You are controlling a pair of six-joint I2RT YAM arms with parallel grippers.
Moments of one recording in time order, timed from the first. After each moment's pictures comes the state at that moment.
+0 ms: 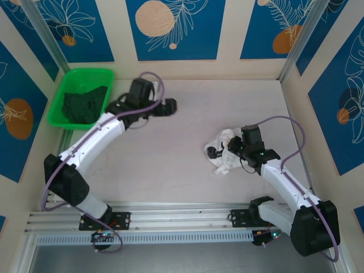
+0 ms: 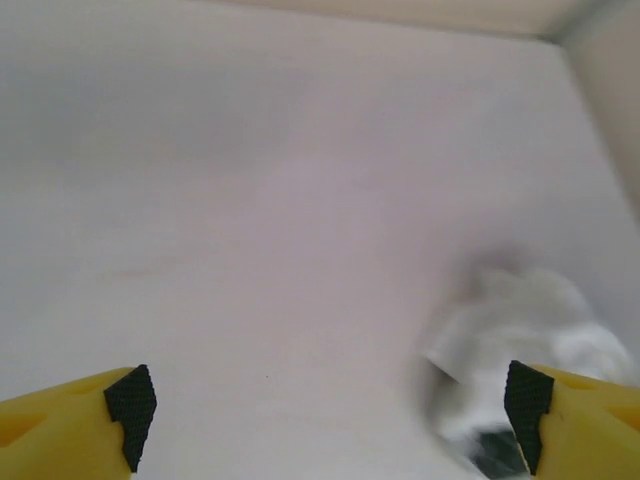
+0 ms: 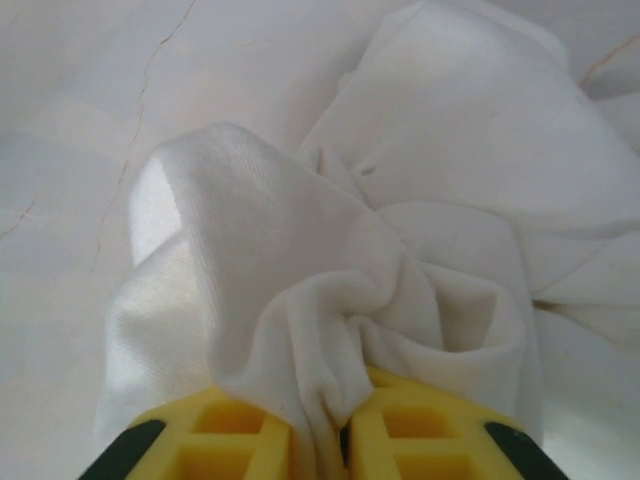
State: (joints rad) left arm -0.57 1.56 1.43 -0.56 0.14 -0.49; right arm 0.25 1.01 0.59 -0.41 0.01 0.74
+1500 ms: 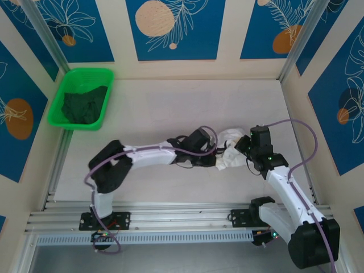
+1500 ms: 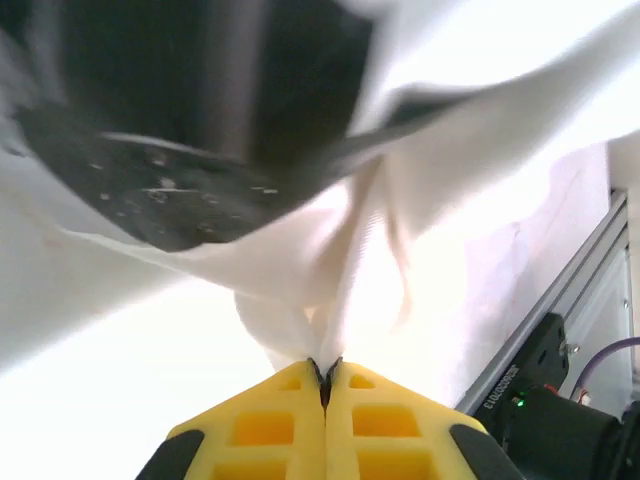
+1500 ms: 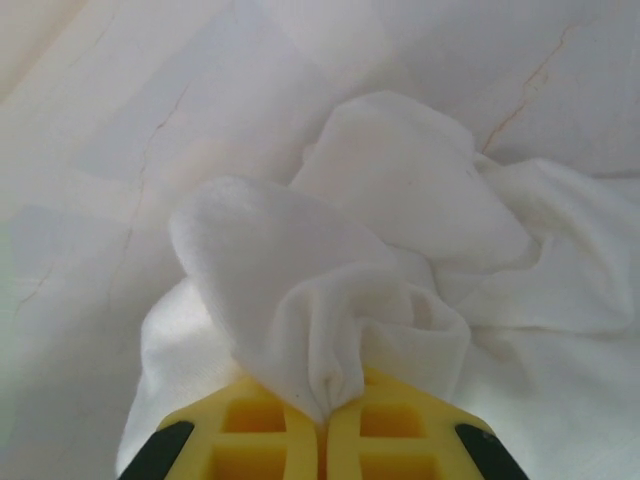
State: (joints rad) left arm -0.99 1.86 1.29 -0.25 0.30 -0.79; right arm 0.16 0.88 0.59 -0.46 0.03 0.76
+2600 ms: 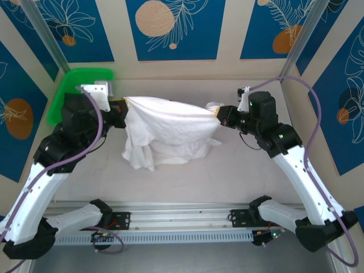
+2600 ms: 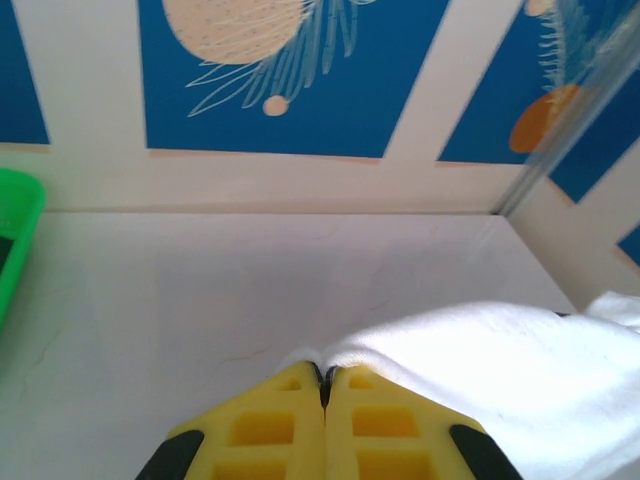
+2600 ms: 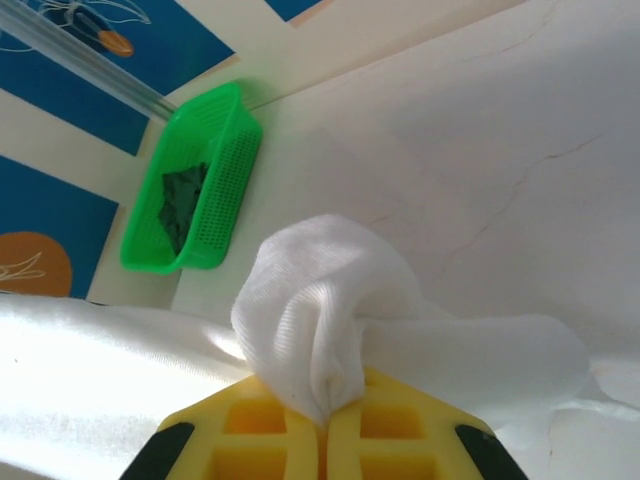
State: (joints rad) left arm -0.58 1.03 1.51 -0.80 -0.21 -0.35; right arm 0.41 1.08 1.28 -0.72 -0.20 0.65
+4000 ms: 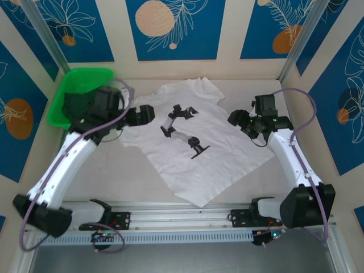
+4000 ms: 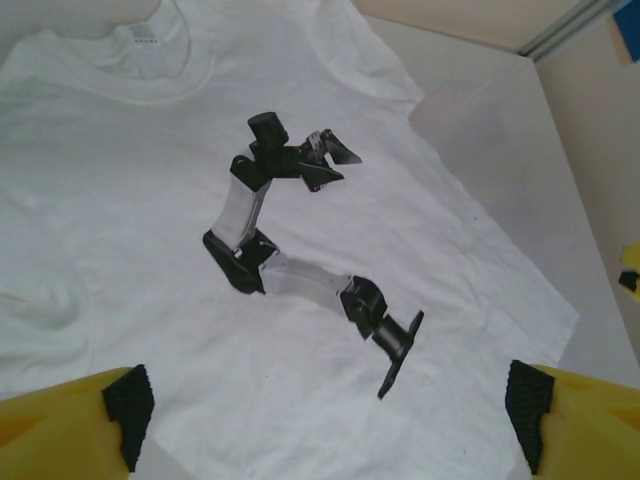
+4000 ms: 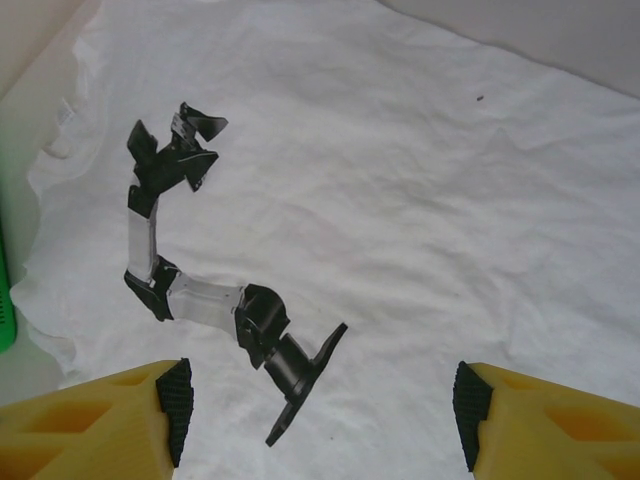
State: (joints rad) left arm -0.41 1.32 1.39 -0.78 0.18 -0.47; right arm 0.09 1.29 1.12 -0.78 -0.23 0.64
